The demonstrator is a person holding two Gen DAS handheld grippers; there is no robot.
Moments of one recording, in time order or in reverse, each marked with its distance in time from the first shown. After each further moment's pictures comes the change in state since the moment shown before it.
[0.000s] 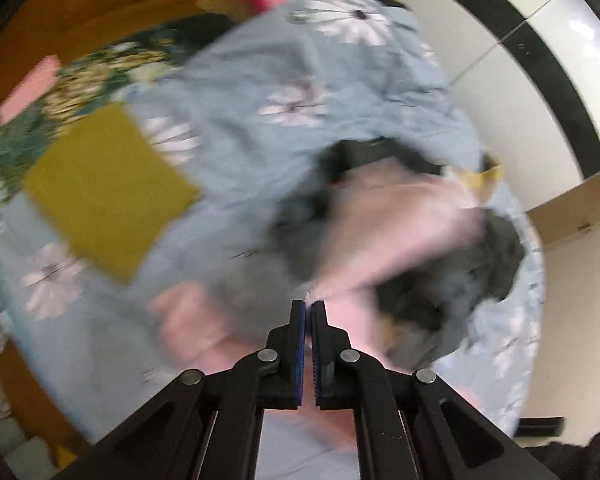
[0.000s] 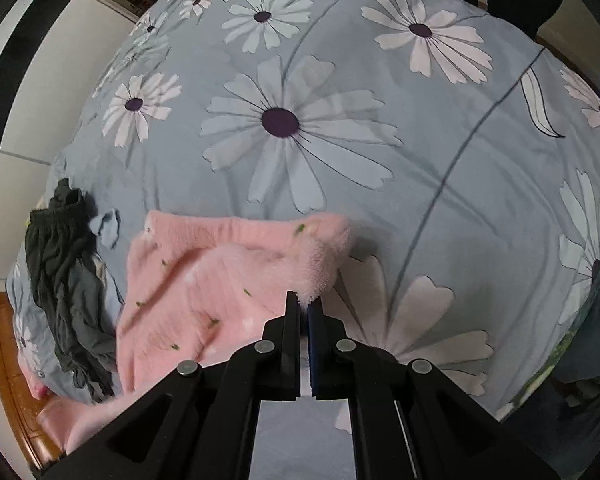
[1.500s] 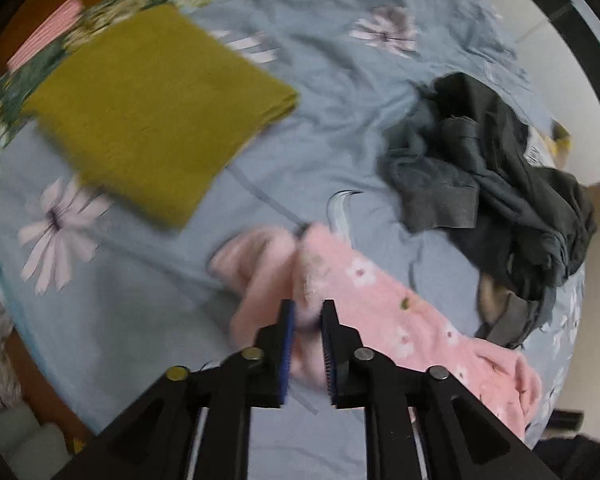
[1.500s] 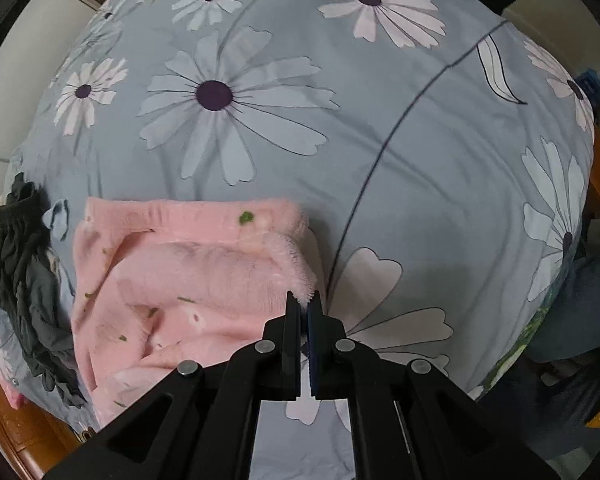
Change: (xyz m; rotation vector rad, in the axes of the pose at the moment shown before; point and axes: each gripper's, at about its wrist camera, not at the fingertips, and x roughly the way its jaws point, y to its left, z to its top) left arm 0.110 0.109 -0.034 -0.034 0.106 0.065; right arm 0.014 -0.025 -0.003 0.021 0.040 -0.122
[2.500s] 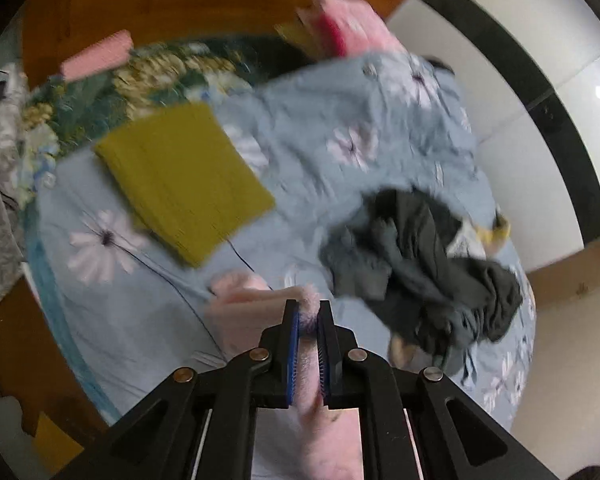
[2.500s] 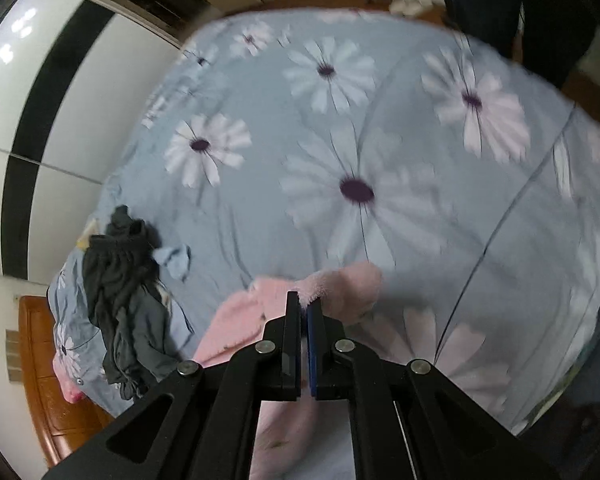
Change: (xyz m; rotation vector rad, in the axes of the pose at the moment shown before) left arm -0.170 -0.031 0.000 -0.111 -0.230 -0.145; right arm -0.078 0.064 0.033 -0.048 -0.110 0.287
